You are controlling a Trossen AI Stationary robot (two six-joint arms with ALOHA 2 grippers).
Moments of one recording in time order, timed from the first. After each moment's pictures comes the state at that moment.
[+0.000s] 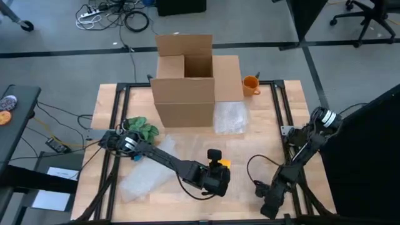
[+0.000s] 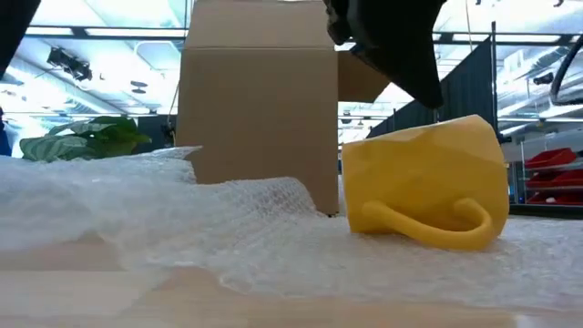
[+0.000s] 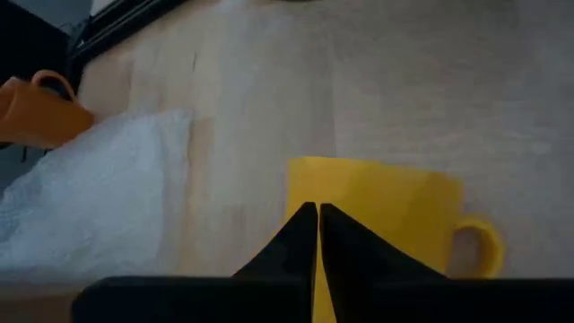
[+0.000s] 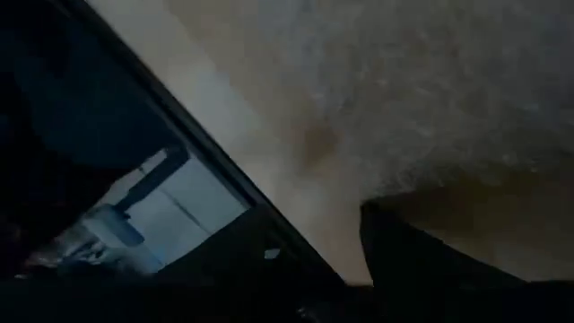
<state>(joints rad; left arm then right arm) -0.43 2.27 1.99 -0.69 -0.66 -0.05 0.97 1.65 0.72 -0.06 -0.22 1.69</state>
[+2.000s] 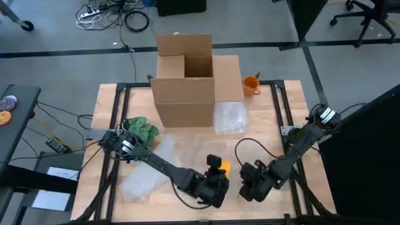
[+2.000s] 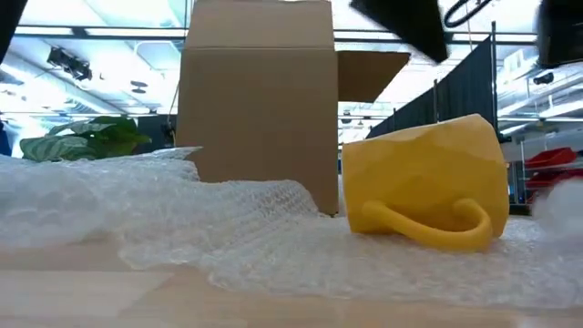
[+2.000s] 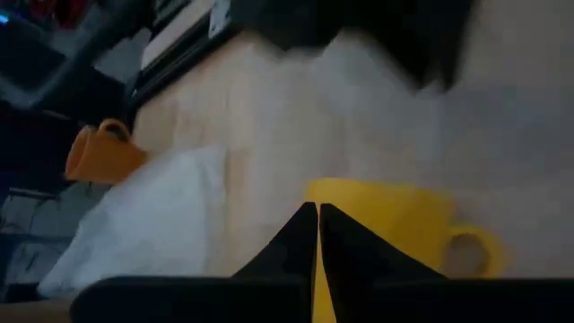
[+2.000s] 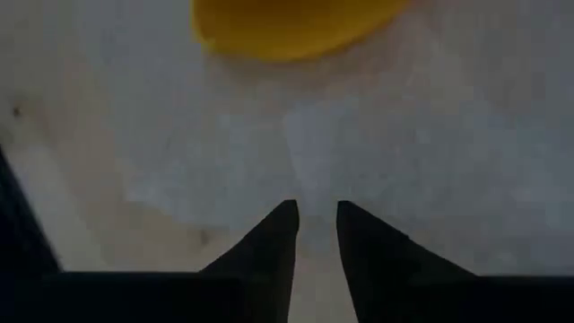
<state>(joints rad) -0.51 2.26 2.02 -0.65 -0.76 0.04 0.79 1.60 0.91 -0.52 0.34 1.34</state>
